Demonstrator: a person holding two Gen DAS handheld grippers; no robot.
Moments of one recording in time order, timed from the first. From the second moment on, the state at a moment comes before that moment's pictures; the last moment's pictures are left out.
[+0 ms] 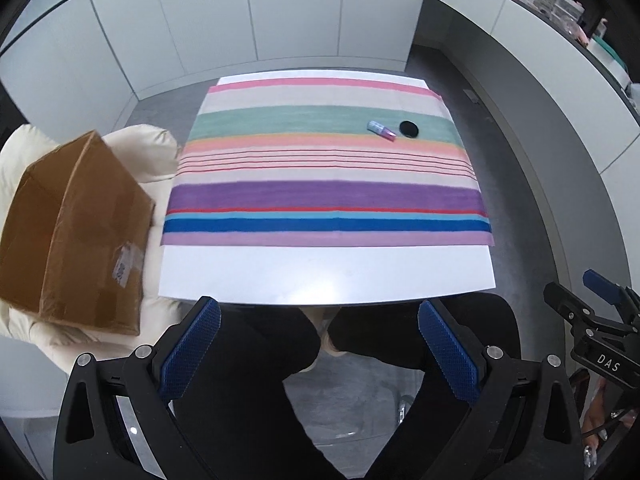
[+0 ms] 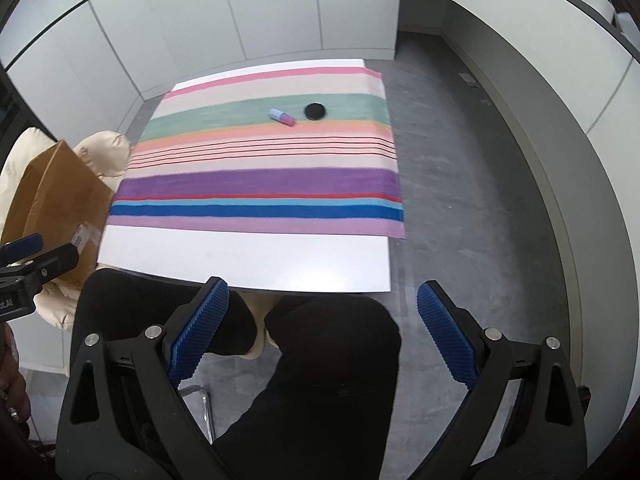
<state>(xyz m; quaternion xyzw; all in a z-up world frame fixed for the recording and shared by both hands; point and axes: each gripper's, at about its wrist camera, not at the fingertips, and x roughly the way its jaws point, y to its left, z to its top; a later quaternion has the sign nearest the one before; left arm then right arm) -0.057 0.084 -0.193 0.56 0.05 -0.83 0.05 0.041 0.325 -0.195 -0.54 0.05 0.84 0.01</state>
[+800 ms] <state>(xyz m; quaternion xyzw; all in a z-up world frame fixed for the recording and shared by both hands) -0.125 0.099 -0.238 0.58 0.03 -0.81 0.04 -0.016 0.370 -0.244 -0.54 0.09 0.83 0.05</state>
